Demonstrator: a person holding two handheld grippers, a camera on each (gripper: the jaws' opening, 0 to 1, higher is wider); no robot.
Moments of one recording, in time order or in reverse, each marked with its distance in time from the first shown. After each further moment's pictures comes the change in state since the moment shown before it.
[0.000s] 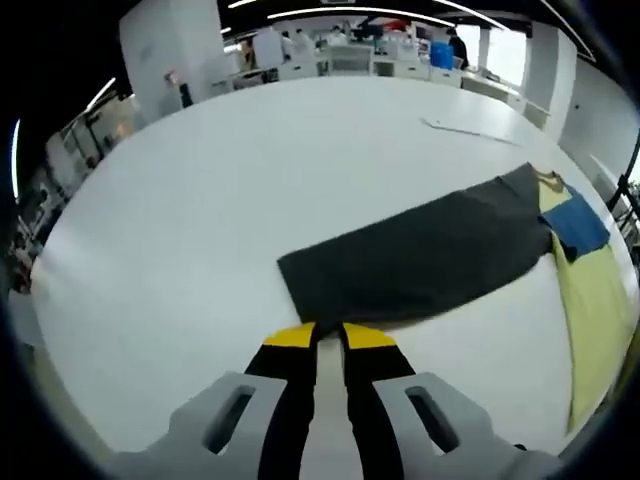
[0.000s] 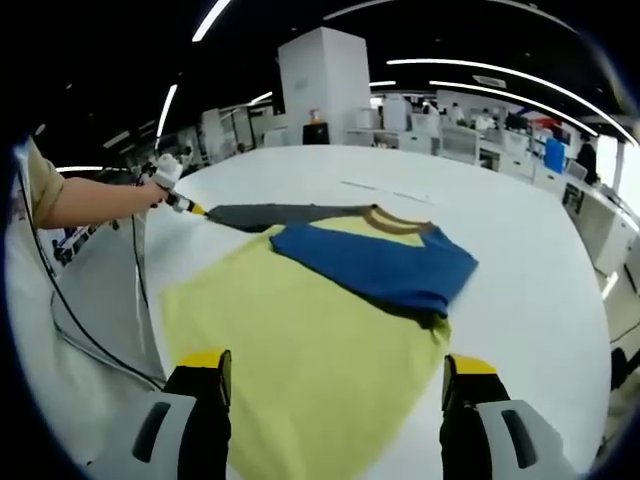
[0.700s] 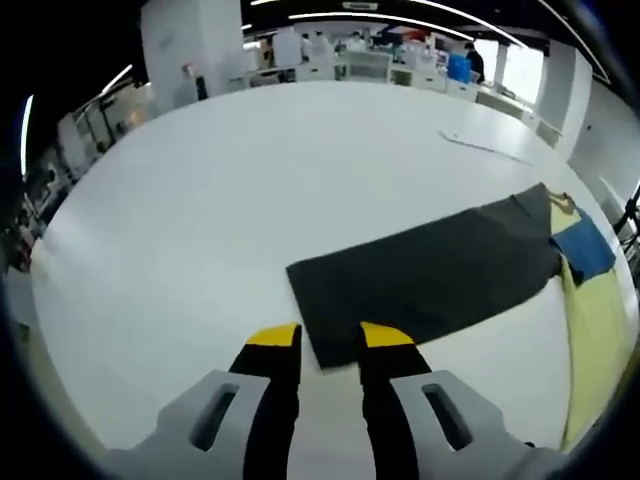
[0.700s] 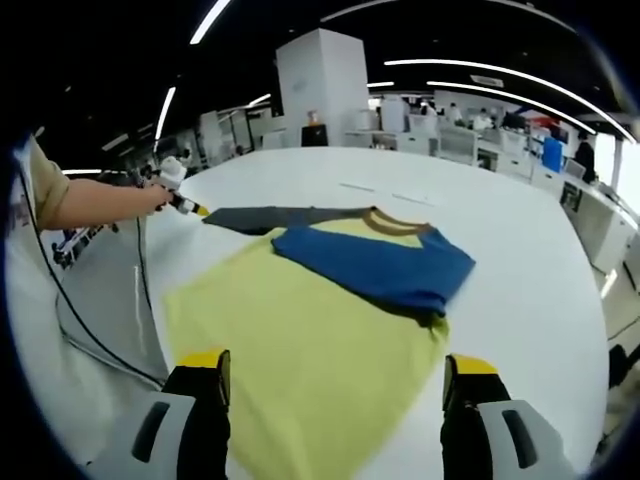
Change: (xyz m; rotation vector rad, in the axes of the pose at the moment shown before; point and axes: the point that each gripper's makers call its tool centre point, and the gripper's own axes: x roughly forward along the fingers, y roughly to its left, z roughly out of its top) left arm 0.012 0.005 0.004 -0.058 -0.007 0.024; right arm -0.010 0.003 0.003 0.007 -0.010 -0.007
